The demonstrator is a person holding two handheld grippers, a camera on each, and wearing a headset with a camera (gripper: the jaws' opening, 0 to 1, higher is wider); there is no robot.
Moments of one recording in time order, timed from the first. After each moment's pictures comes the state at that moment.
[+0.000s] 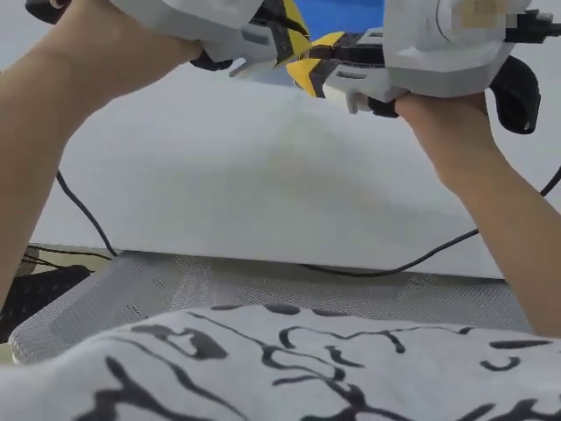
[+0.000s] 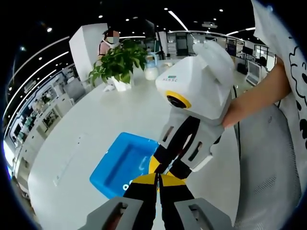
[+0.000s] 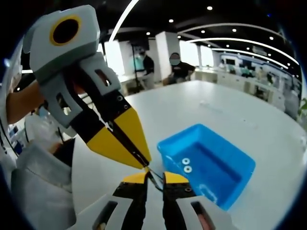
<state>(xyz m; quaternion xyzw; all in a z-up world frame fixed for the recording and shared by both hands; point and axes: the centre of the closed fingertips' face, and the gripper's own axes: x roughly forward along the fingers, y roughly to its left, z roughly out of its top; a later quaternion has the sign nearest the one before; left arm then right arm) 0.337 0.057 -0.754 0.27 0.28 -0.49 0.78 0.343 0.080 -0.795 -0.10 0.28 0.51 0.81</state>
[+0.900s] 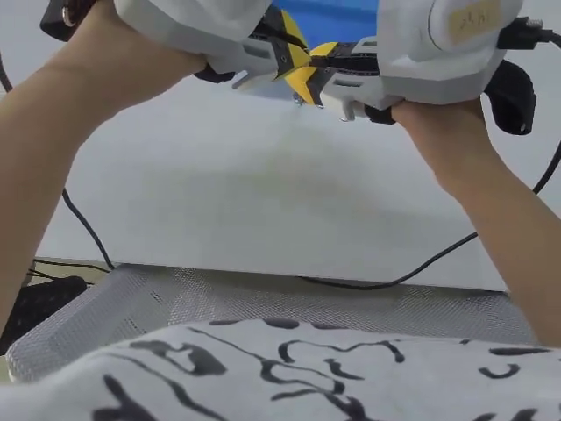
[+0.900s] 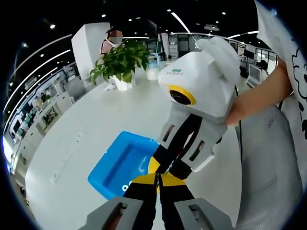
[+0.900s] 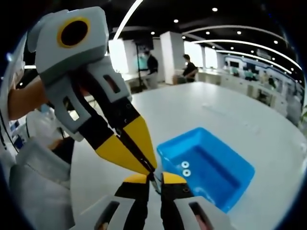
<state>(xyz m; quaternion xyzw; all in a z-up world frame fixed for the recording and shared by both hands) 0.343 0.055 -0.761 0.26 0.29 -0.49 0.78 0.347 0.081 -0.794 -0.12 0.27 0.52 0.80</state>
